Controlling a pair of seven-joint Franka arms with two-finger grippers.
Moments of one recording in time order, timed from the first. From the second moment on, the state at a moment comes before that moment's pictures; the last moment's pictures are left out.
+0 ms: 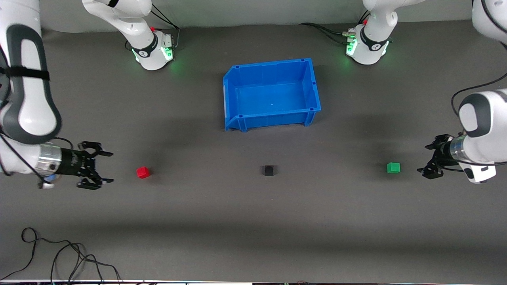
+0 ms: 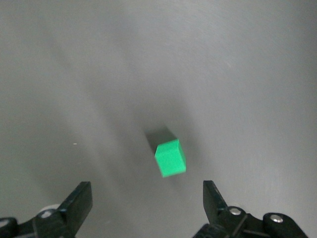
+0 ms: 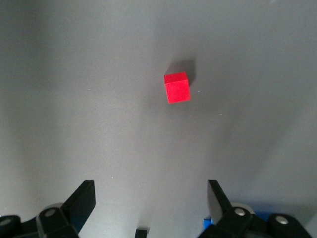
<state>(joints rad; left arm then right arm) 0.21 0.38 -0.08 -1.87 -0.03 2.12 -1.07 -0.08 0.40 -0.03 -1.72 0.47 1.93 1.07</state>
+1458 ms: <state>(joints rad) 0.19 0.52 -0.09 -2.01 -0.04 2.47 -1.31 -0.11 0.69 -0.03 -1.76 0.59 2.12 0.68</state>
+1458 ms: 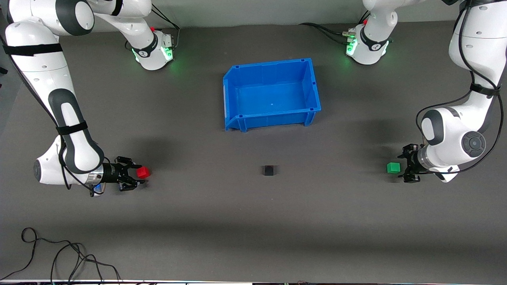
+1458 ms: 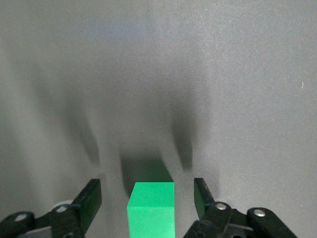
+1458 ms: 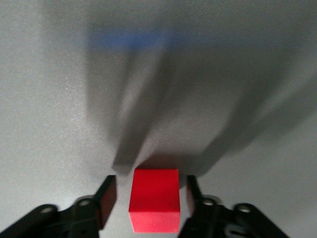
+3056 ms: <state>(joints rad) -0.03 0.52 -0.11 -1.80 -0.05 2.28 -1.62 0.11 0.69 -0.02 -1.60 0.72 2.14 1.00</state>
